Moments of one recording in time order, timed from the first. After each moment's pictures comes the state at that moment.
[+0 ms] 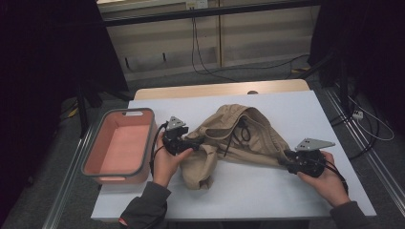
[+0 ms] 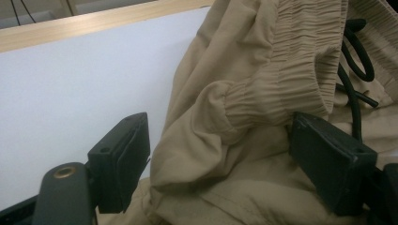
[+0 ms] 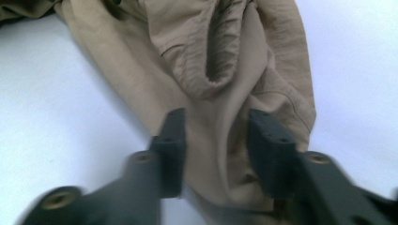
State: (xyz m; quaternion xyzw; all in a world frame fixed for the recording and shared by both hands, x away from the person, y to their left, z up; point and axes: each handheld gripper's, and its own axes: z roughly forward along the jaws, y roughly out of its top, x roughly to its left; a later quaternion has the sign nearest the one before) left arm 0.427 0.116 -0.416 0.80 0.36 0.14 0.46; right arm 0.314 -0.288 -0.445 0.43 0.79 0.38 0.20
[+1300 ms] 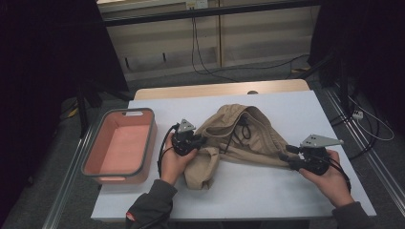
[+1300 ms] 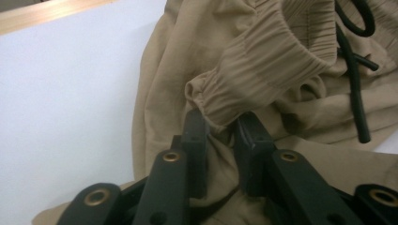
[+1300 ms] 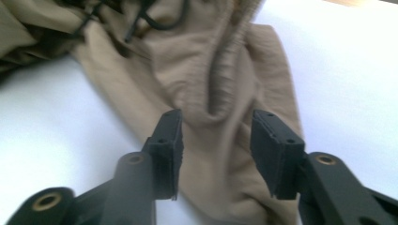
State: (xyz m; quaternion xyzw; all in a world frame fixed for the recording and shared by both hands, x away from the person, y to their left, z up) left arm 0.430 0.098 -0.431 0.83 0.32 0.13 0.44; right arm 0.309 -0.288 -0.425 0.44 0.77 0.41 0.21
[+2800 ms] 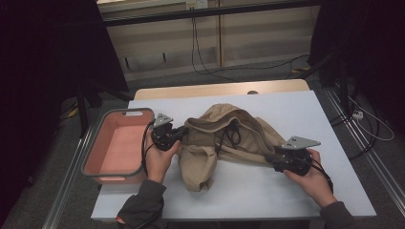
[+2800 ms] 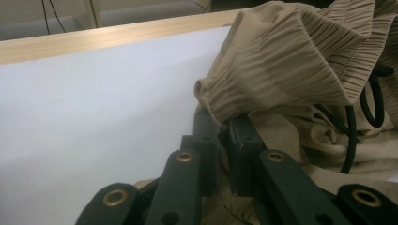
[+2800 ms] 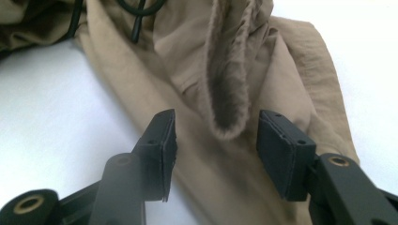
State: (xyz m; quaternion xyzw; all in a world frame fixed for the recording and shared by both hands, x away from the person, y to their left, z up) left arm 0.429 0.144 -0.401 0.77 0.40 0.15 0.47; right arm 0.325 -0.254 -0.443 0.42 0.79 0.40 0.22
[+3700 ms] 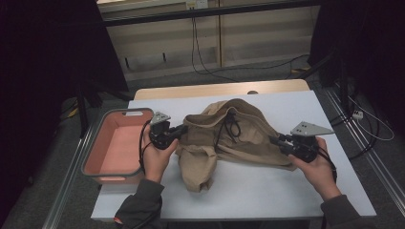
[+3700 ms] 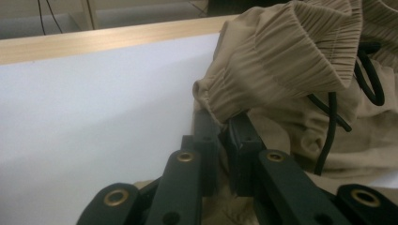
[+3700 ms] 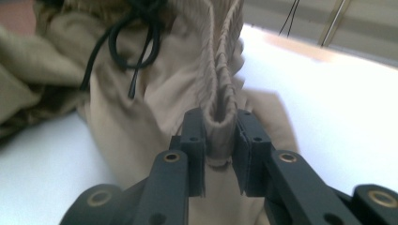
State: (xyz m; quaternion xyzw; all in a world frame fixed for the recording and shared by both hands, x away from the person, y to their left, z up) left arm 0.428 0.147 -0.388 0.76 0.41 0.14 0.48; right arm 0.337 -0.265 -0.400 0.42 0.74 0.46 0.25
